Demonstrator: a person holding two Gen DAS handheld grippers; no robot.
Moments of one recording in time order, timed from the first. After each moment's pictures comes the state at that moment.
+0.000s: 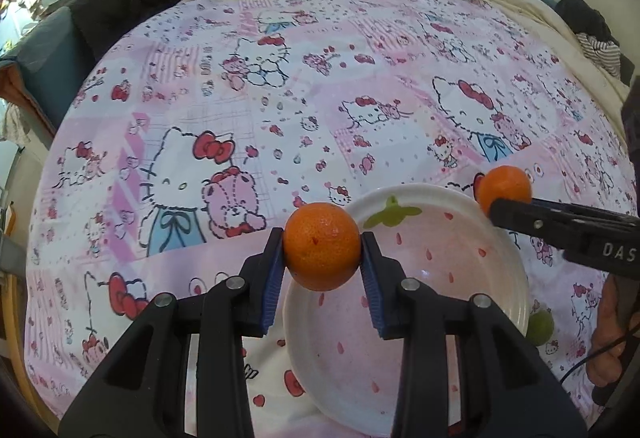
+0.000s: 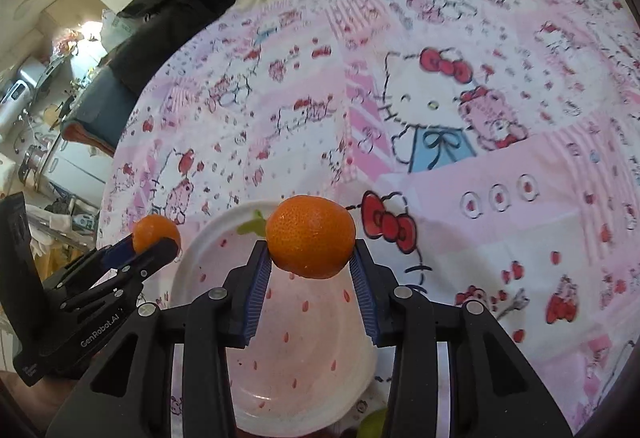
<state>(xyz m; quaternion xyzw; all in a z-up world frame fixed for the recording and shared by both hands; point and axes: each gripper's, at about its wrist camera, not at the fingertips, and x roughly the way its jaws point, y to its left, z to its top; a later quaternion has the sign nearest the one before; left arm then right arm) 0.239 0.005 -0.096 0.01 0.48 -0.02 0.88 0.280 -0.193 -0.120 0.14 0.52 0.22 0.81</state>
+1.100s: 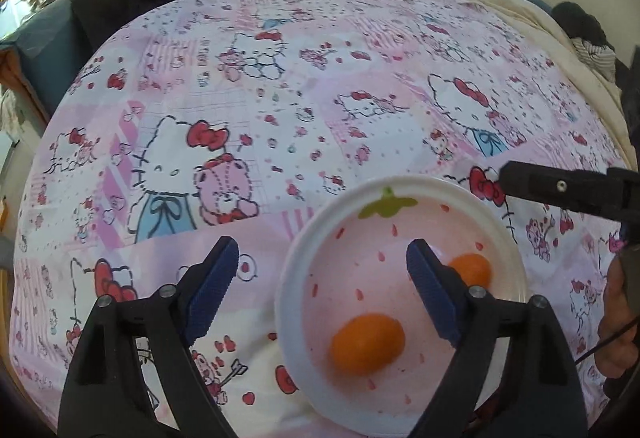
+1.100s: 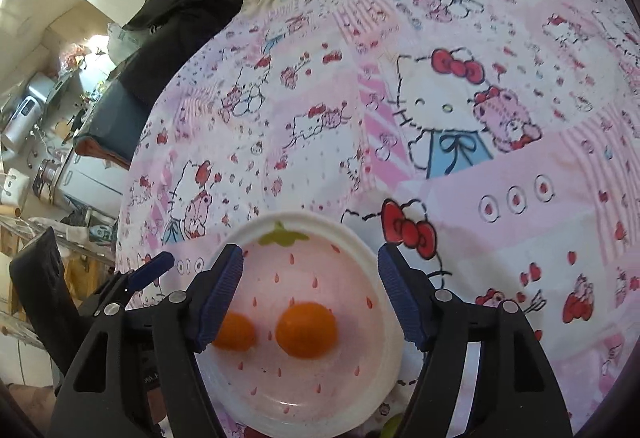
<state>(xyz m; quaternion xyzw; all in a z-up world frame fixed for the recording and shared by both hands) 0.231 0.011 -0.103 -0.01 0.47 -0.03 0.88 0.283 -0.195 -0.110 0.18 0.51 0.23 0.81</state>
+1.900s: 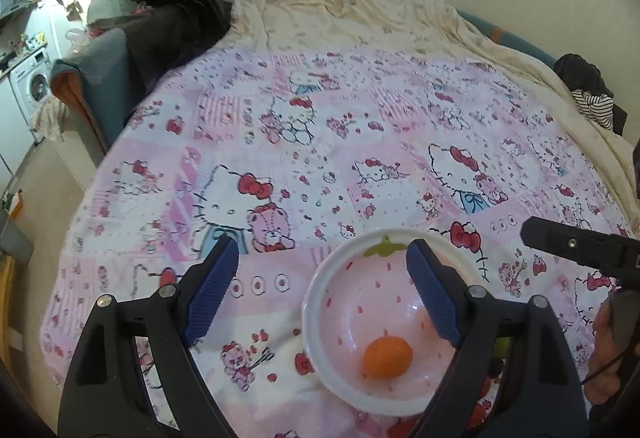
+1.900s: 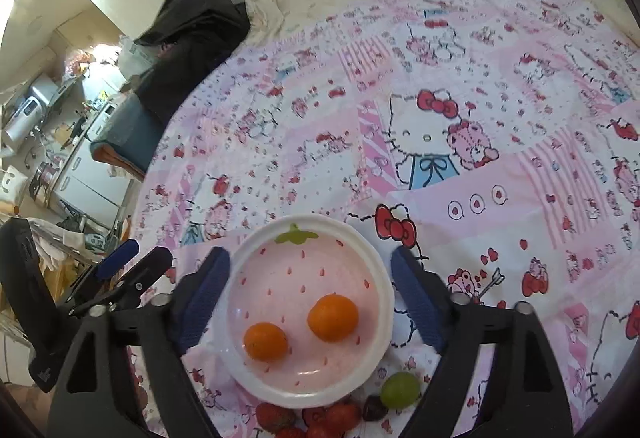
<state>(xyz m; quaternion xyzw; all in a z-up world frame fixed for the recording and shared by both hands) 0.189 0.021 -0.033 -0.03 0.39 0.01 0.92 0.240 -0.211 -0.059 0.17 0.47 0.22 0.84</state>
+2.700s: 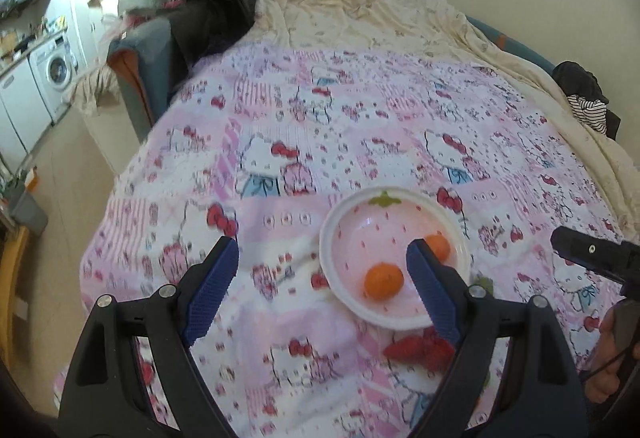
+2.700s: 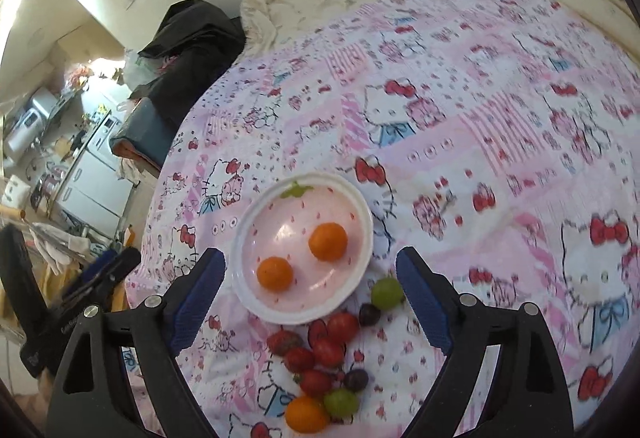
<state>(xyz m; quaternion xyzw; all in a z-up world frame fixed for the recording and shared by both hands) 0.099 0.028 -0.010 -0.05 0.40 0.04 0.91 0.148 -0.247 -0.034 0.19 0.46 0.19 0.84</state>
